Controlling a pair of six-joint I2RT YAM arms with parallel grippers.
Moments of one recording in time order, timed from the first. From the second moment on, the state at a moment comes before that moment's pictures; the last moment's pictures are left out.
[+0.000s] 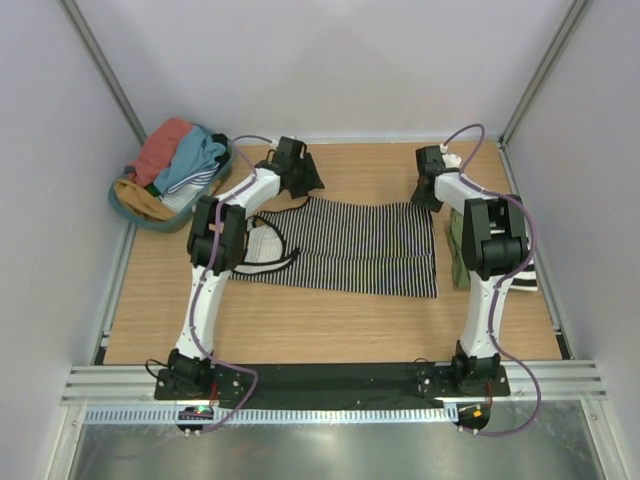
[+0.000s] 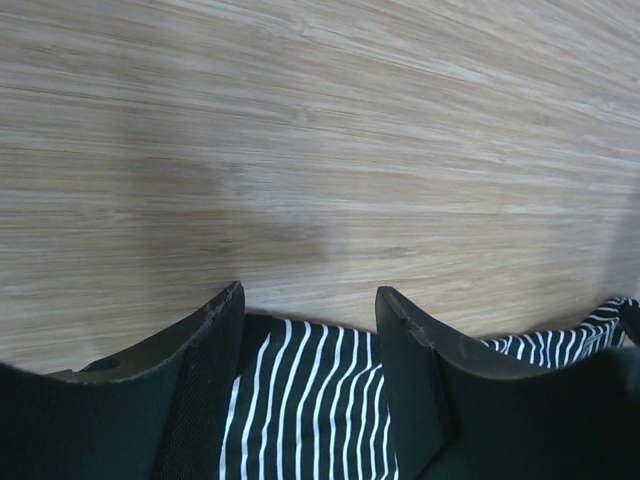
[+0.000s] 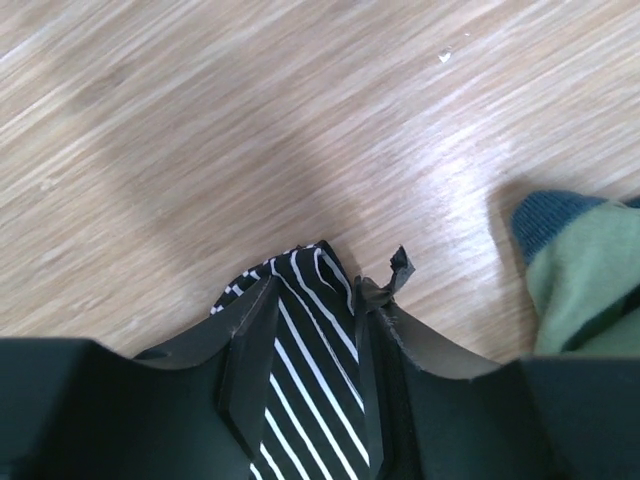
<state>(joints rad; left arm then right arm) -0.39 2.42 1.98 -0.36 0.10 -0.71 0.11 2.10 1.51 -0.42 0.36 0.55</state>
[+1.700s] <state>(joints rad) -0.47 2.28 1.81 -0.39 -0.23 -0.55 0.11 2.10 1.49 -0.34 0.31 0.53</state>
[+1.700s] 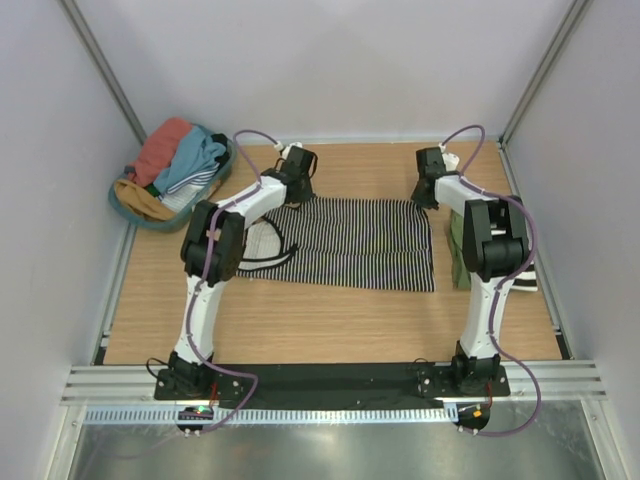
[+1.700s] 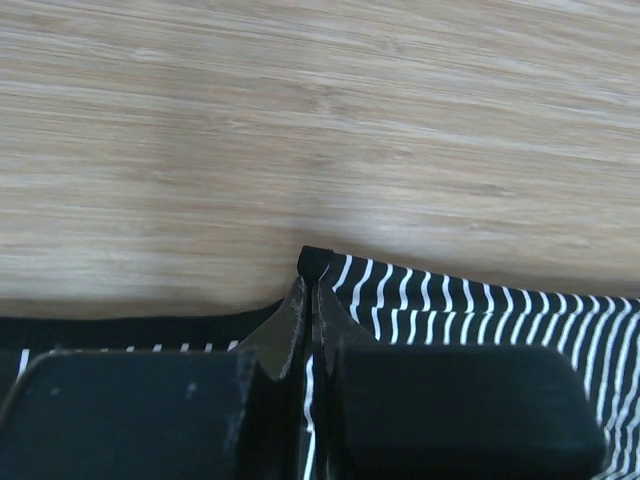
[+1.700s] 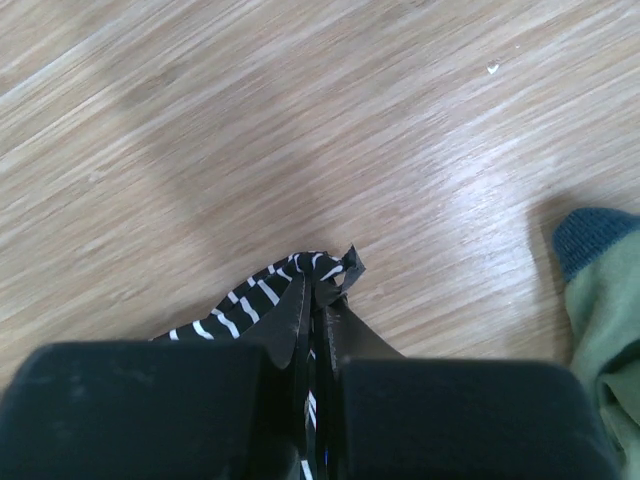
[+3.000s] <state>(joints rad) -0.58 1.74 1.07 0.07 -0.28 -0.53 0.14 1.49 0.84 -0.07 0.33 0.59</state>
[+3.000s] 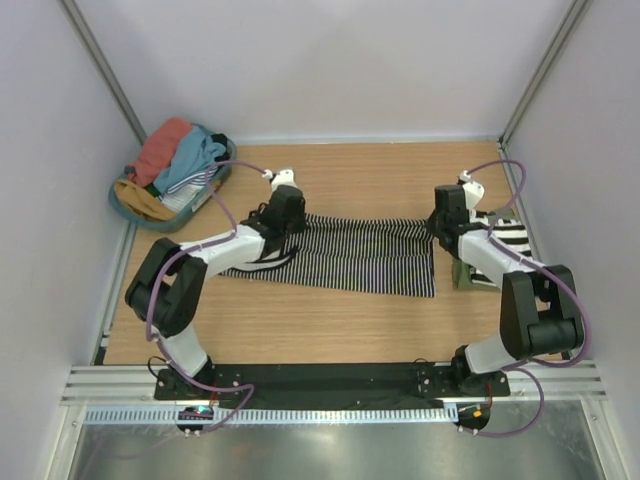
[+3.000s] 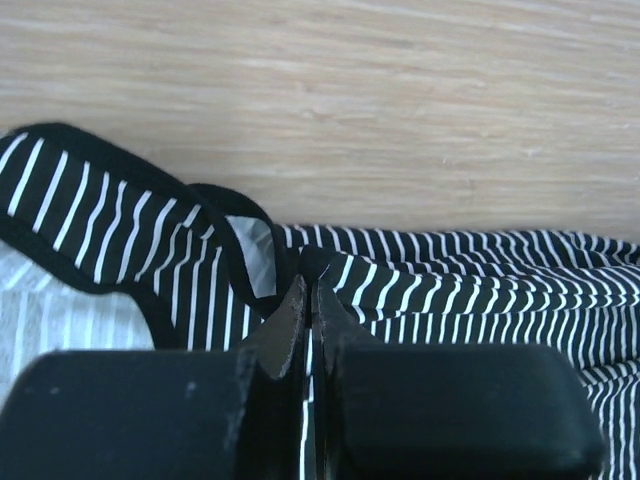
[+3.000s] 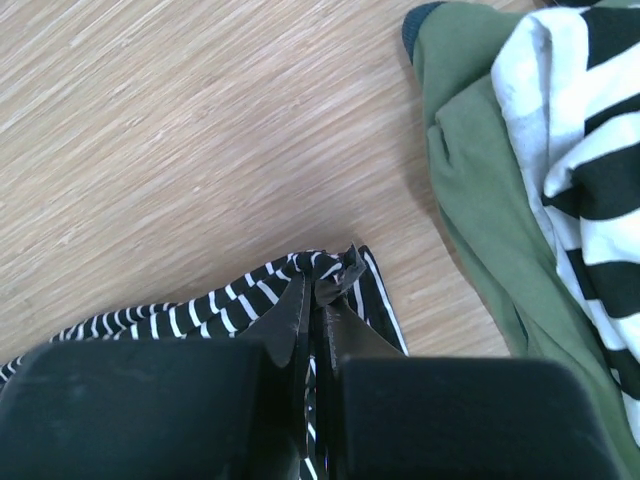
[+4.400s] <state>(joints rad) -0.82 1.53 0.68 0.11 -0.58 -0.72 0.17 0.91 0.42 -0.21 0.36 0.74</state>
